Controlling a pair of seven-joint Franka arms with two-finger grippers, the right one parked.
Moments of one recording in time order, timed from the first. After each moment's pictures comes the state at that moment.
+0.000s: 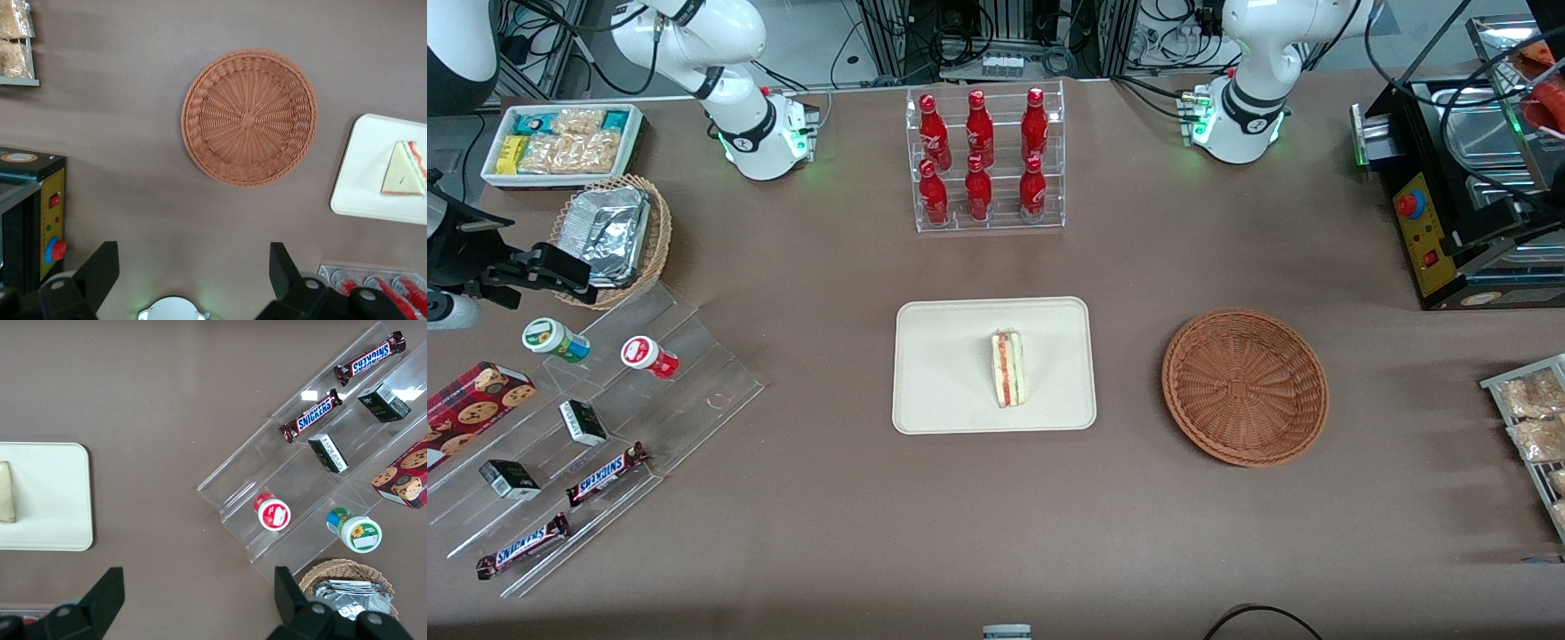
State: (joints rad) arm 0.02 0.01 0.08 -1.51 -0.09 1.41 -0.08
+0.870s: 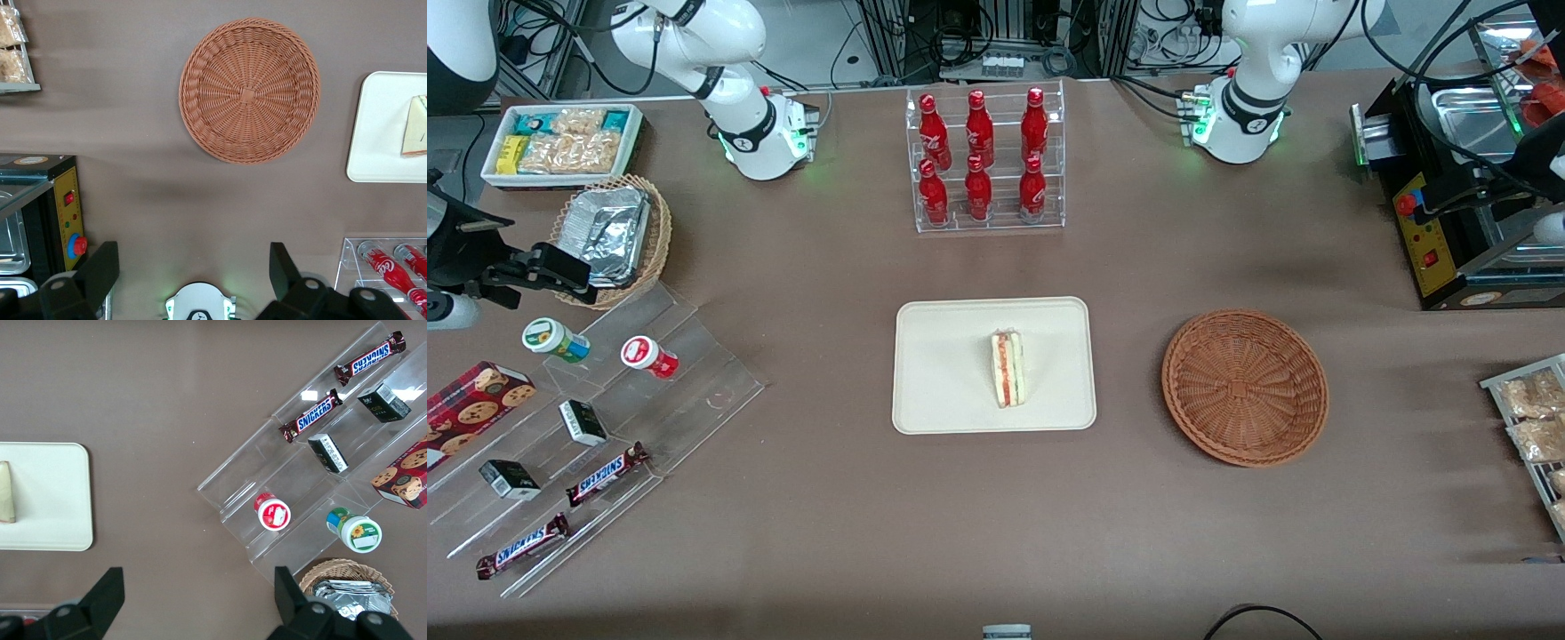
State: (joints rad) arm -0.02 -0.05 0.06 -1.57 -0.03 1.39 0.00
